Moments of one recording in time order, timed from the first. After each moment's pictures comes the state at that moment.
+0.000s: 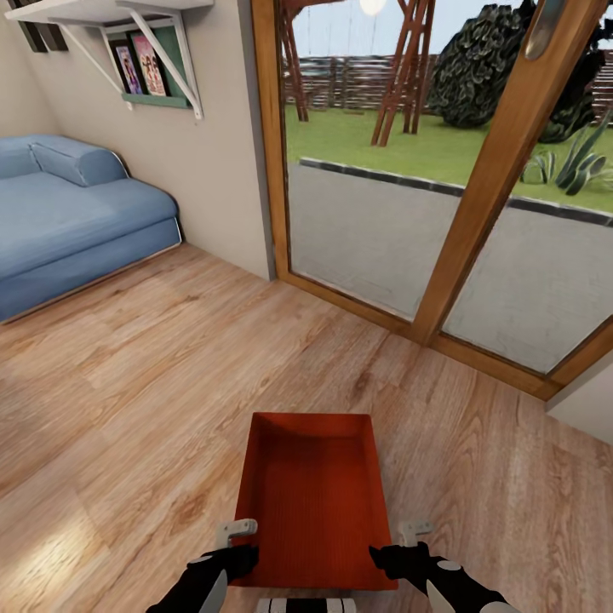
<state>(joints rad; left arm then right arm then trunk) -0.42 -0.15 0.11 -0.48 0.02 0.24 0.09 -0.56 -0.01 -0.07 -0.13 0.10 -0.07 0.23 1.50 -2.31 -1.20</state>
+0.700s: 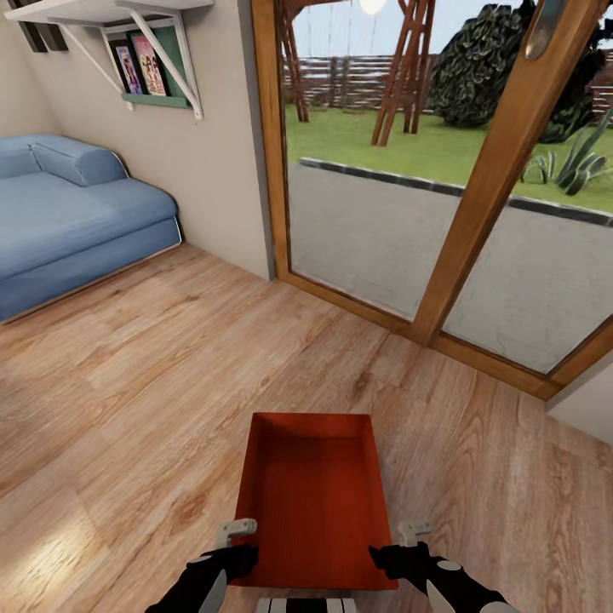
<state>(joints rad) -0.42 -0.15 0.10 -0.48 0.02 0.24 0.09 -0.56 -0.01 -0.07 -0.13 0.10 -0.07 0.23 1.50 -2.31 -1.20</state>
